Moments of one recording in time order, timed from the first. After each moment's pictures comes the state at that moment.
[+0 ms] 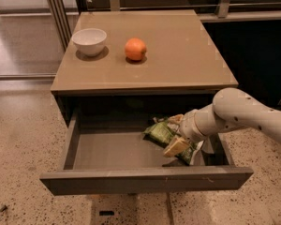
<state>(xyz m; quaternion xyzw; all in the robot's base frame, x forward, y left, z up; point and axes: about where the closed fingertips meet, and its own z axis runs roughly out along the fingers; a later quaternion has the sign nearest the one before) 0.546 -0.107 0.645 -0.60 0.73 0.16 0.29</state>
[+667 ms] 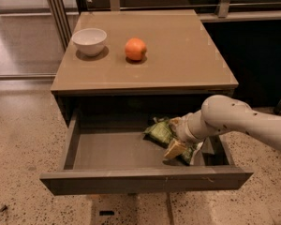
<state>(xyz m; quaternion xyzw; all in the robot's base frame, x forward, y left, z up) 0.557 -0.115 0.618 -0.61 0.74 0.09 0.27</state>
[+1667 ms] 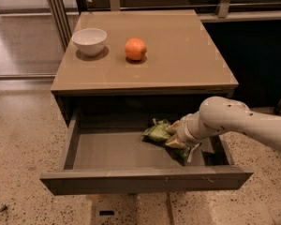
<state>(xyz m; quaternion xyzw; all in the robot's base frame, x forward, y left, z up) 0.559 -0.121 0.604 -0.61 0.75 0.08 0.25</state>
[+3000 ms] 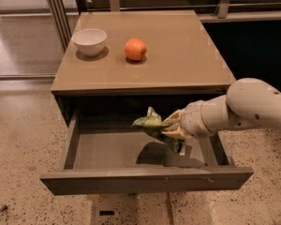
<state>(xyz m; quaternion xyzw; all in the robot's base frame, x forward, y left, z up) 0.513 -0.087 0.731 -0.63 0.68 0.14 0.36</state>
